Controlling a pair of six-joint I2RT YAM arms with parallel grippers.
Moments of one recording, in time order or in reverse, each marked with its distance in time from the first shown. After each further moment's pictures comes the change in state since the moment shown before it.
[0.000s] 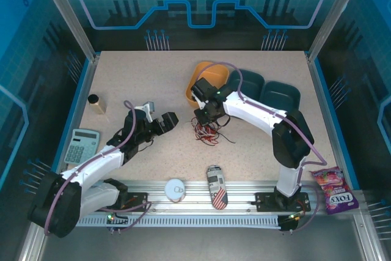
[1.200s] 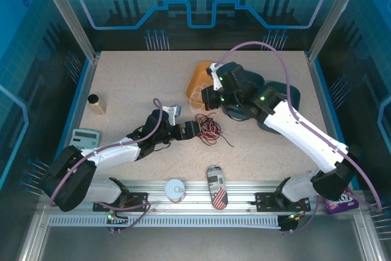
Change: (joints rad) left arm -0.228 0.231 0.091 0.122 0.040 0.072; right arm 0.029 -0.447 0.008 0.138 0.002 0.154
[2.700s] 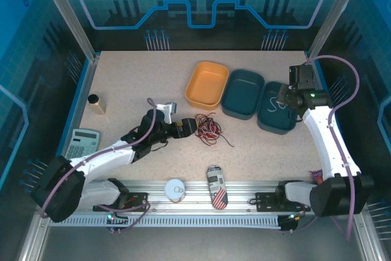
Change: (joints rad) left arm 0.000 -0.115 0.000 -0.056 -0.074 0.009; right arm -0.748 -0.156 -0.299 -0.130 0.184 -0.047
